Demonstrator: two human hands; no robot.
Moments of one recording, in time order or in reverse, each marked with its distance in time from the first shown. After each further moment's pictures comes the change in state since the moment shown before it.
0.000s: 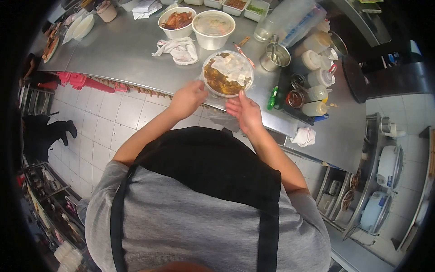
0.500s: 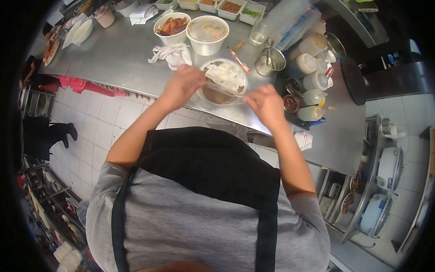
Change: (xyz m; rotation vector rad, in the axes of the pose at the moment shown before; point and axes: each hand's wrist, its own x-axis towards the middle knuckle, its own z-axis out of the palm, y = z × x) left_hand 0.052 0.005 -0.044 -0.246 0.275 0.035; right_hand -0.019 -0.089 -0.034 -1.548 0.044 -1.072
